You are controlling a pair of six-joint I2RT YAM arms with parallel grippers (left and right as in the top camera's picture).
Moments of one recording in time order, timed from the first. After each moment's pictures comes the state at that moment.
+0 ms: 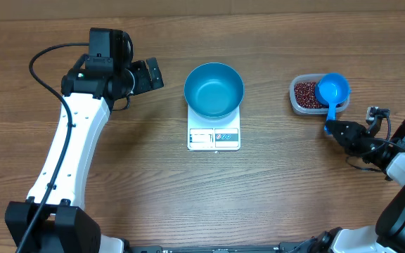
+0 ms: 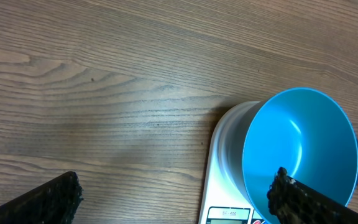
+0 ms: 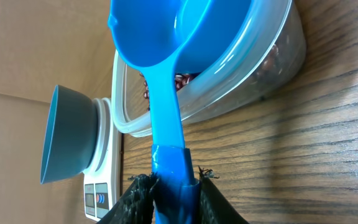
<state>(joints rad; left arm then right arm) -0.11 1.63 1.46 -0.81 0.12 -0.38 -0.62 1.66 0.68 -0.10 -1.01 0.07</state>
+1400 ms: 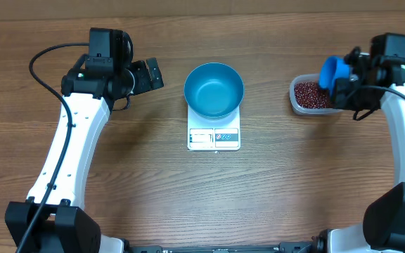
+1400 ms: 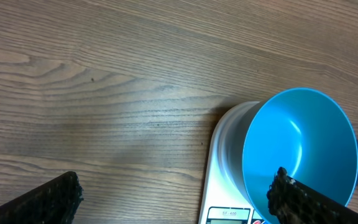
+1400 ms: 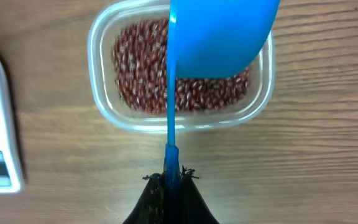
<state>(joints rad) -0.11 1.63 1.46 -0.81 0.12 -0.38 -0.16 1.66 1.48 -1.10 -0.09 -0.10</state>
